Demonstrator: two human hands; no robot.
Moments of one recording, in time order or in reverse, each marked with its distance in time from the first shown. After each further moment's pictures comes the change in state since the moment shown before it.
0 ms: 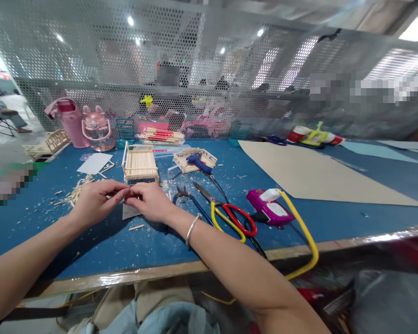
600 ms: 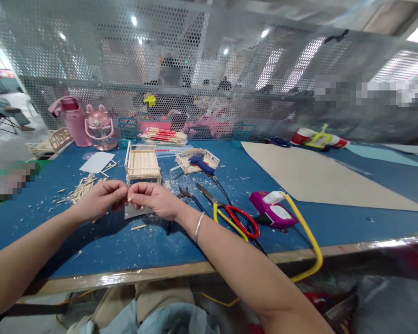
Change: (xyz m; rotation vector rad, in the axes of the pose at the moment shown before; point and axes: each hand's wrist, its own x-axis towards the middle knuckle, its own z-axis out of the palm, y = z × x) left_hand 0.005 -0.004 -0.003 -0.558 -0.289 -0.287; right_hand -0.003 0.006 -0.004 0.775 -0.184 0.138
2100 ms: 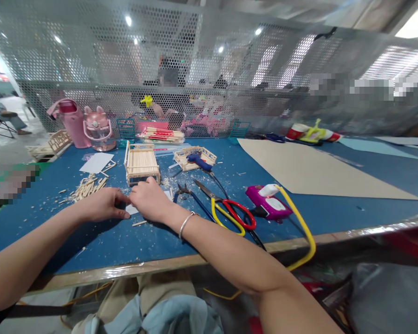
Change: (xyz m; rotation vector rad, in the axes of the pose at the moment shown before) left_hand 0.003 -0.013 -0.010 0.781 -0.269 -0.075; right_hand 0.008 0.007 0.017 -1.688 -0.095 -0.183
